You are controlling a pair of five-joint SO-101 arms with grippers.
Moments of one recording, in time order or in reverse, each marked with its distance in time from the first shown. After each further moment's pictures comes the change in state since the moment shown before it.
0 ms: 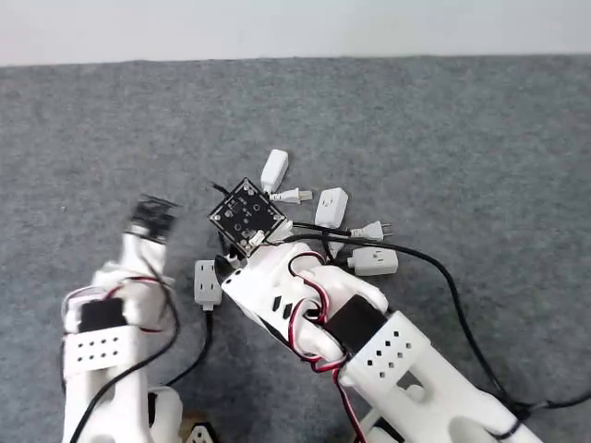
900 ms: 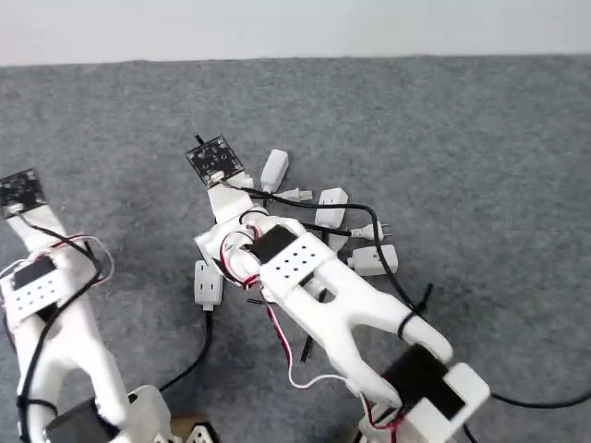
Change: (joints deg) left arm -19.1 31.2 -20.2 -11.9 21.5; right arm 3.3 44.5 -23.6 -4.6 -12.5
